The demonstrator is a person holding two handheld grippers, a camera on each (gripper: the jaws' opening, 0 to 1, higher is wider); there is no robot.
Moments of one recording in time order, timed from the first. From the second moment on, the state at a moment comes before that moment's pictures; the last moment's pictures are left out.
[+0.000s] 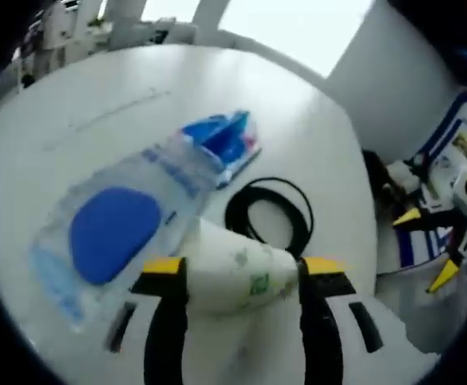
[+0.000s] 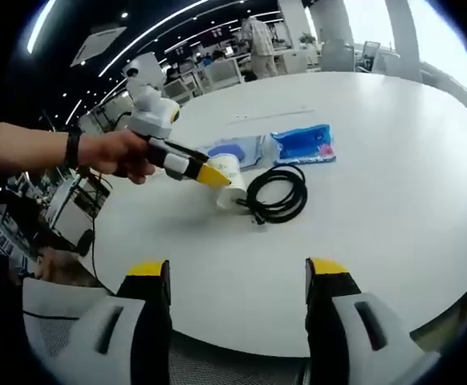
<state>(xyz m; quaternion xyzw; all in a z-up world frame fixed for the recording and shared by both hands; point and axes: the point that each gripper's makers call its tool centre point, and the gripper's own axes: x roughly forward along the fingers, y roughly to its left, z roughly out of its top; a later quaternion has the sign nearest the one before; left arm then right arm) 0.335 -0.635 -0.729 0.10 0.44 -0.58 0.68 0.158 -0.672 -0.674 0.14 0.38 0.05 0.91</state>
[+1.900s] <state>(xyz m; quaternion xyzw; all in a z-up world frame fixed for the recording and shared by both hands) 0.447 -0.490 -0.660 0.19 0.34 -0.41 0.82 0.119 -0.654 -0.696 0.17 0.40 0.04 0.90</state>
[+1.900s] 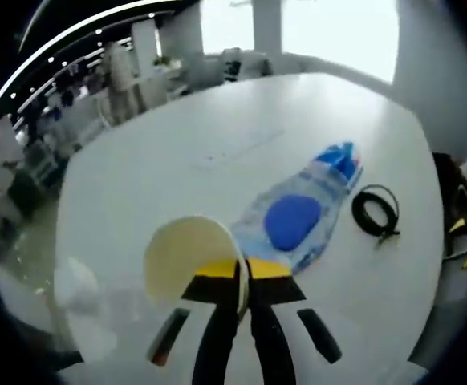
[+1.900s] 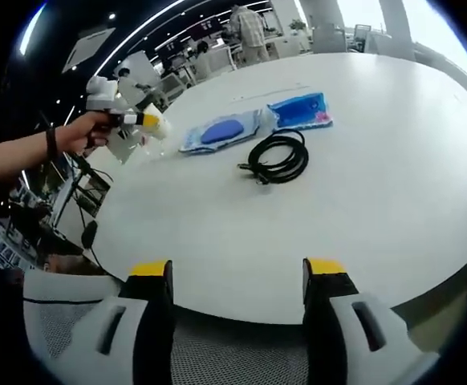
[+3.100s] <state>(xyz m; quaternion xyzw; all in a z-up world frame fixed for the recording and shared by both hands) 0.455 -0.493 -0.707 0.21 0.38 -0.40 0.81 0.118 -0.659 -0.703 0.18 0.40 0.03 0.90</state>
